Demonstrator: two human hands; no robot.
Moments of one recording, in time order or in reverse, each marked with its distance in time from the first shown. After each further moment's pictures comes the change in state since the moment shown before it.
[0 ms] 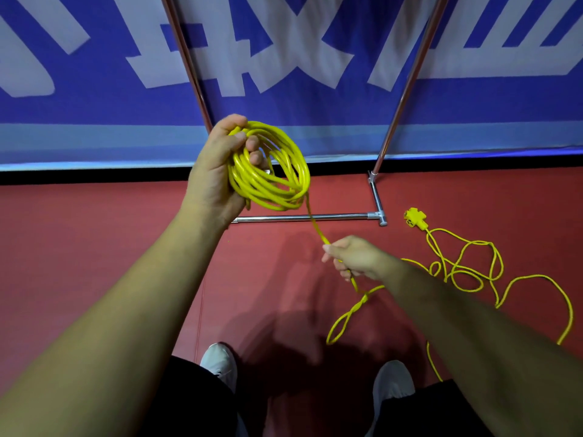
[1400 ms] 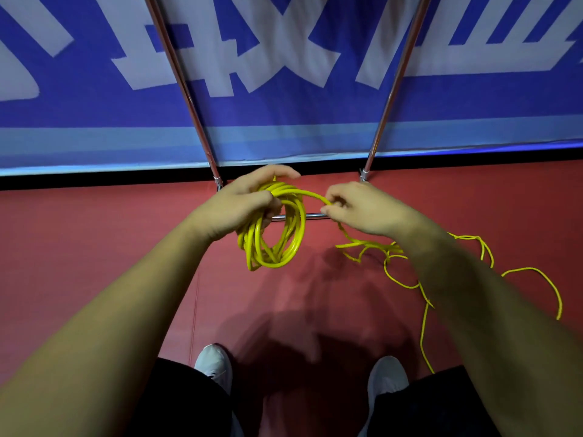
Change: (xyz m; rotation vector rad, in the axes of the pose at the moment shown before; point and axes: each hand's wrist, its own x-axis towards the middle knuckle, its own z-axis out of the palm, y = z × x) left_hand -0.017 -0.018 0.002 0.903 -0.331 -0.328; right_hand -0.059 -0.085 -0.055 -0.669 0.251 -0.592
